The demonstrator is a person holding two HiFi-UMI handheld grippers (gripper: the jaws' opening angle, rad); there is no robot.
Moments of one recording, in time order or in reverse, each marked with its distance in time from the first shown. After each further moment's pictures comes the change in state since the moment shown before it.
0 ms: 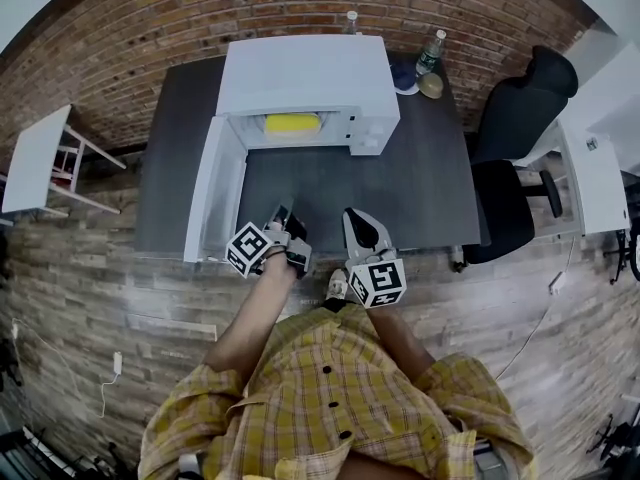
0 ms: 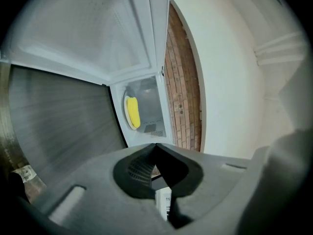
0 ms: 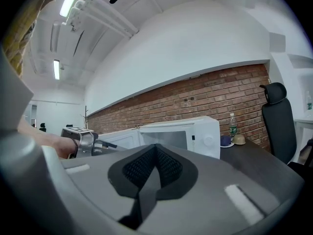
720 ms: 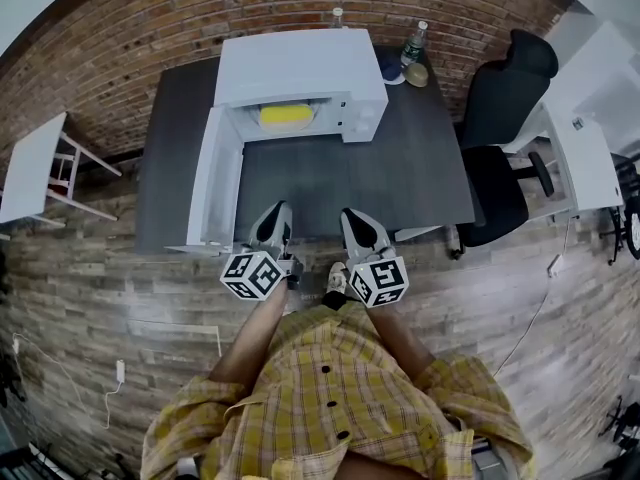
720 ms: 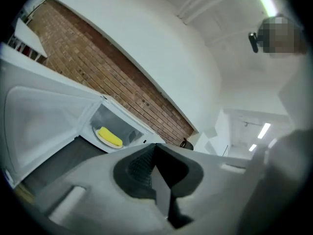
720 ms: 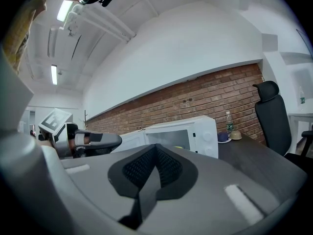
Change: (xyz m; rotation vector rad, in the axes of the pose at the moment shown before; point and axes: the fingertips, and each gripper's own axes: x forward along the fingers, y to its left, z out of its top) left arm -0.085 -0.078 -0.027 0.755 0.039 -0.138; right arm -0.048 0.033 0.000 0.050 -0.016 -0.014
